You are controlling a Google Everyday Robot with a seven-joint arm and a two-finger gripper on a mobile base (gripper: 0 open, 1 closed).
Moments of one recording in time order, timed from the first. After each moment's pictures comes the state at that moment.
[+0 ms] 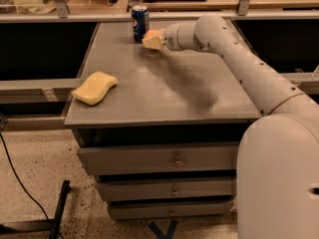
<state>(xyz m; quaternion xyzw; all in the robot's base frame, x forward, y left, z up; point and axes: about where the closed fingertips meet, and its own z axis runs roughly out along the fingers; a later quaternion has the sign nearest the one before) 0.872 0.001 0.854 -0.34 0.74 0.21 0.54</state>
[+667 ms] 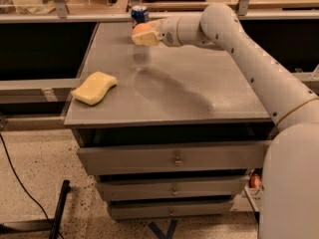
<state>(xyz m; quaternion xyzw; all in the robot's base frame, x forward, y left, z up) 0.811 0.029 0.905 -0.41 0.68 0.26 0.55</state>
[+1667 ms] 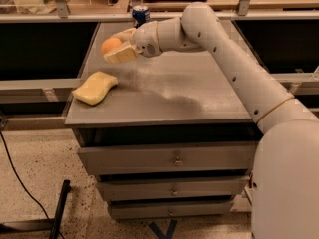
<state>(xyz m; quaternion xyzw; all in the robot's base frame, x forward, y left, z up) 0.722 0.121 0.898 -0.56 0.57 0.34 0.49</state>
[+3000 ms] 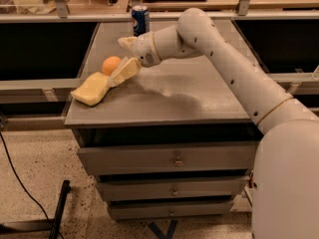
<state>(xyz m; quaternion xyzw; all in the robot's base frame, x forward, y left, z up) 0.696 0.126 0.869 -0.59 0.58 0.36 0.44</state>
